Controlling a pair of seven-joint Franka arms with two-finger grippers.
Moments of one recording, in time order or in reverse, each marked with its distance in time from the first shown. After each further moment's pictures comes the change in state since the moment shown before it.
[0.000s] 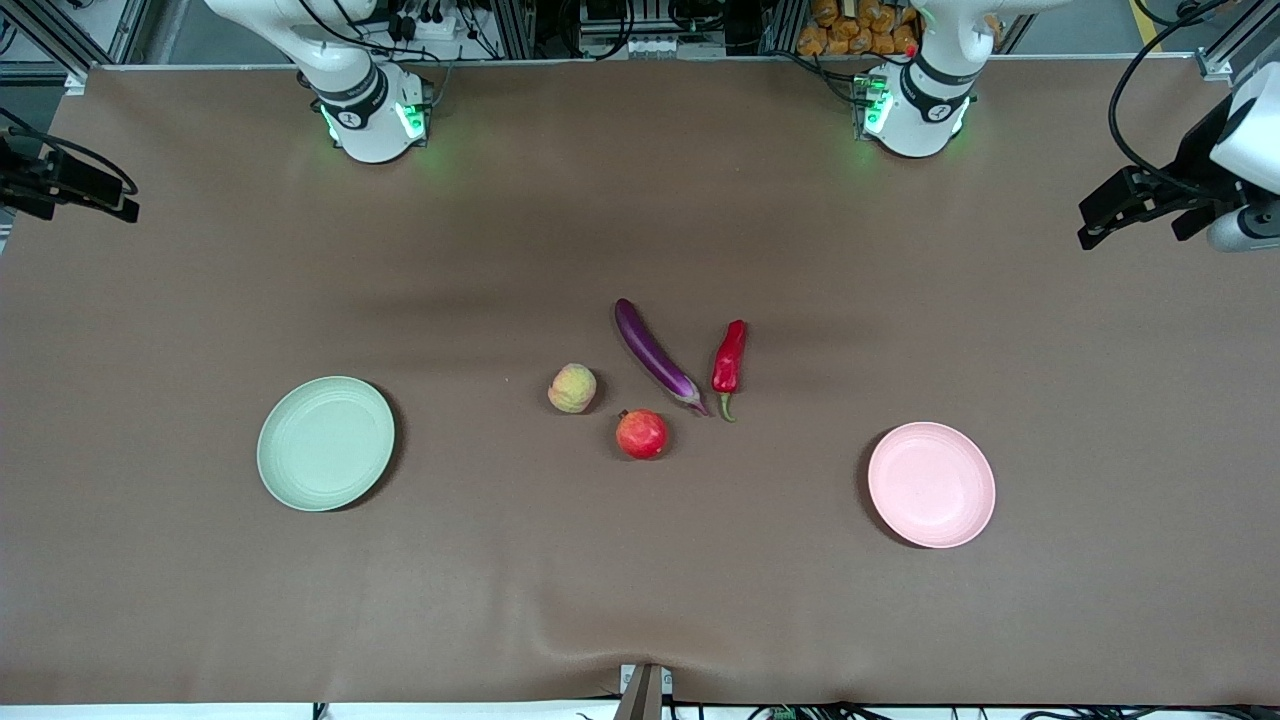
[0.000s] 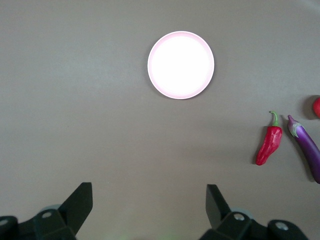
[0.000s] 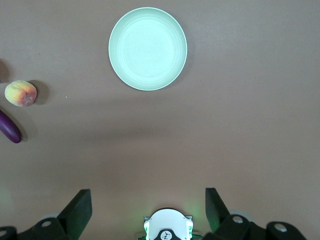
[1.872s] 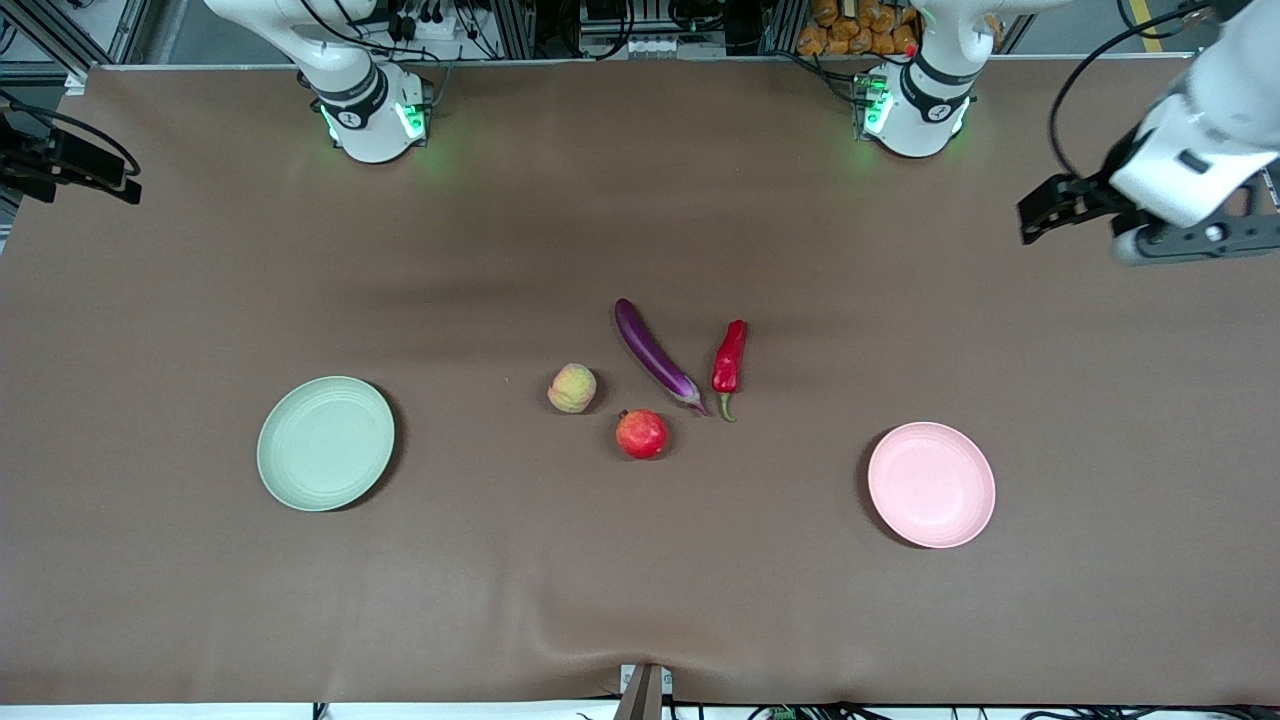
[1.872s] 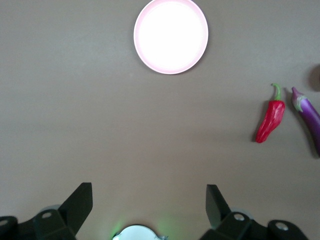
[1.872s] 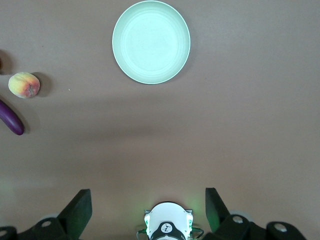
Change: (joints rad) left arm -0.001 0.011 -0.096 -0.089 0.000 0.002 -0.072; right arm 0.017 -0.021 -0.004 -0.002 0.001 -0.030 0.001
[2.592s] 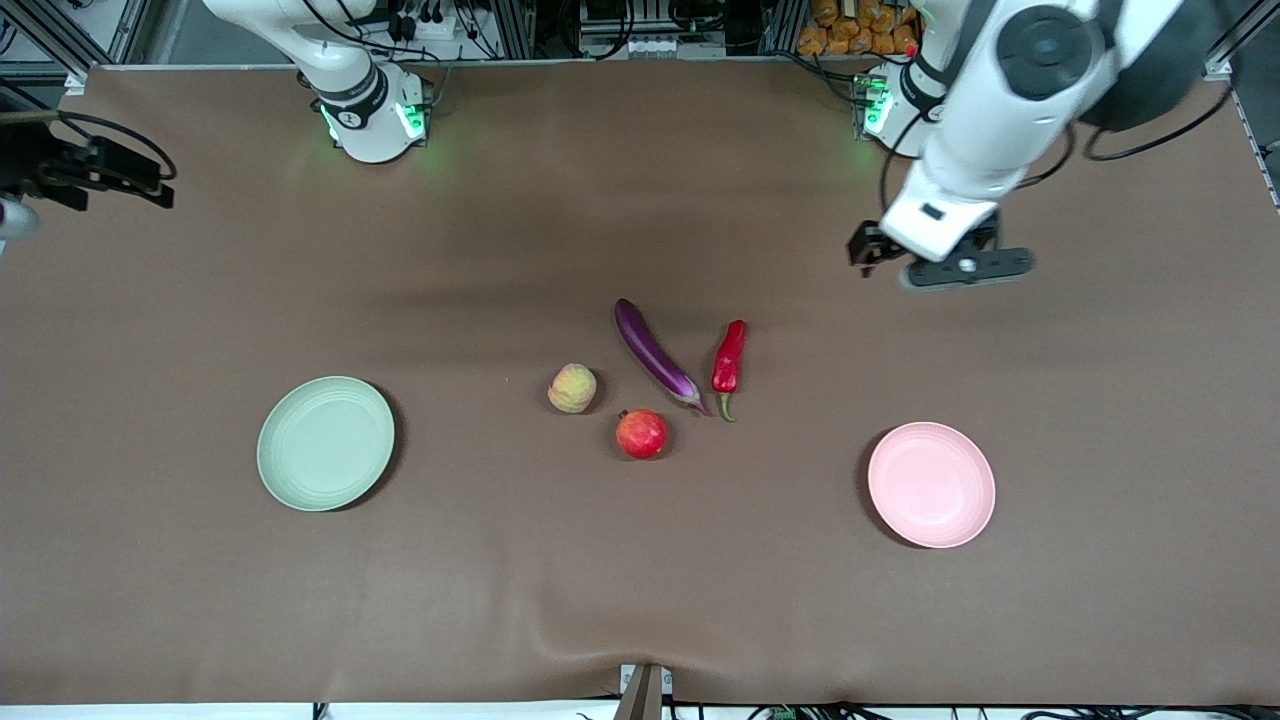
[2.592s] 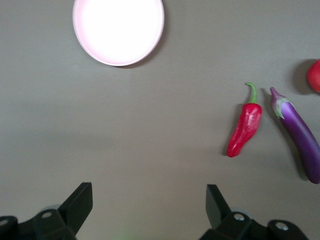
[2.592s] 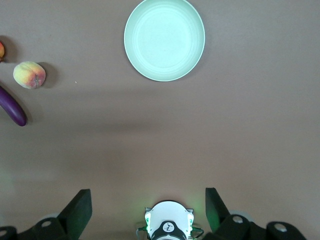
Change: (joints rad) left arm -0.006 -0.023 -0.250 -0.356 0.000 0.379 -0.271; right arm 0.044 0.025 0.021 -0.007 0.002 0.003 0.006
